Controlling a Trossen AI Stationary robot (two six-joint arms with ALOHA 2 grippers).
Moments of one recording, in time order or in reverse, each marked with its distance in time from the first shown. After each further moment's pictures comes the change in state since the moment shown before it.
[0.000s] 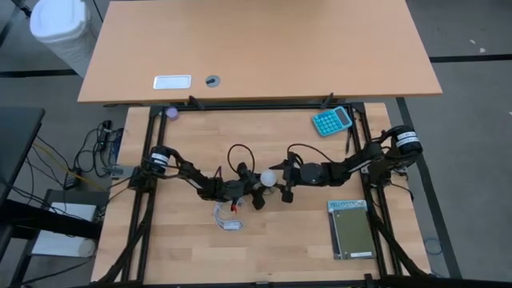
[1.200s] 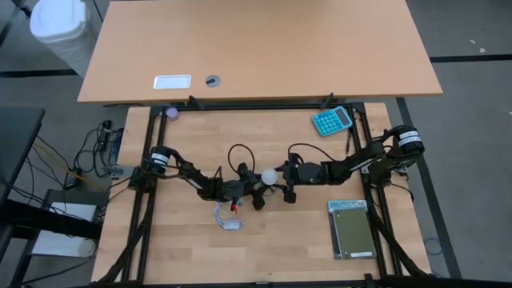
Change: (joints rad) left arm -0.002 0.000 0.000 -0.001 0.014 -0.021; right arm -0.020 -0.023 0.000 -0.139 -0.057 0.071
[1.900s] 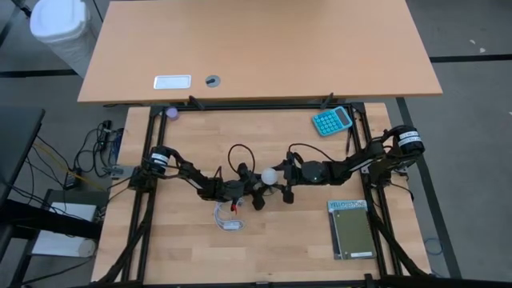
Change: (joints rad) left arm 0.000 0.000 0.000 0.000 0.000 -0.004; right arm 0.009 0.002 0.000 0.170 -0.023 -0.048
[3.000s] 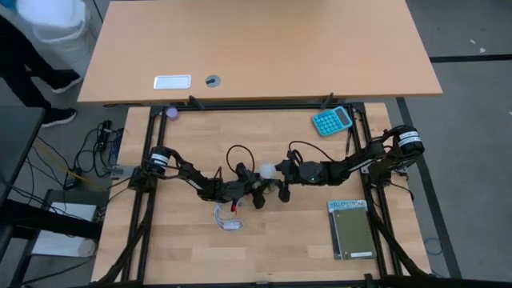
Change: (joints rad) left arm -0.002 0.001 0.000 -0.002 -0.075 -0.032; right arm 0.005 0.001 0.043 -0.068 0.090 0.168
